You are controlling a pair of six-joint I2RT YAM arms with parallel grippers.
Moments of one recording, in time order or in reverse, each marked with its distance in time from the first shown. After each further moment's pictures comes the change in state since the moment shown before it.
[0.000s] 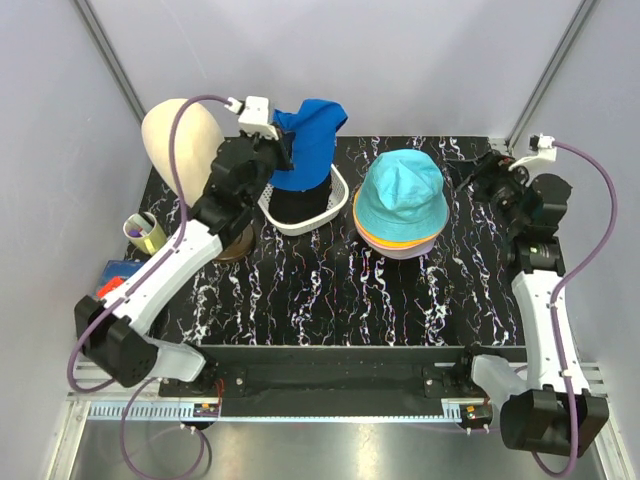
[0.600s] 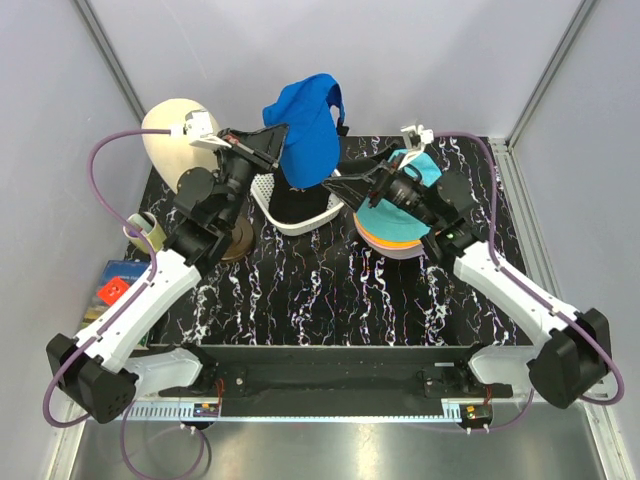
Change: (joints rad) left arm -0.006 -0.212 -0.147 0.230 0.043 -0.552; right arm 0.662 0.252 0.055 0.550 -0.076 0.114
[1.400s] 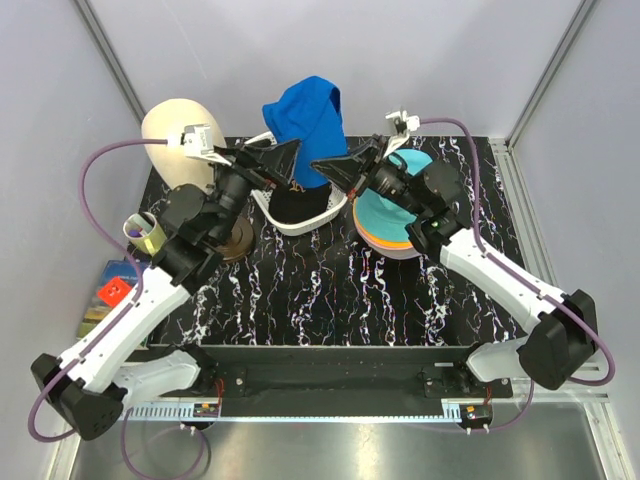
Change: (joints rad) left arm -0.057 -0.101 -0.059 -0.039 0.003 0.122; right arm 0.093 0.129 0.130 0.097 -0.011 0.011
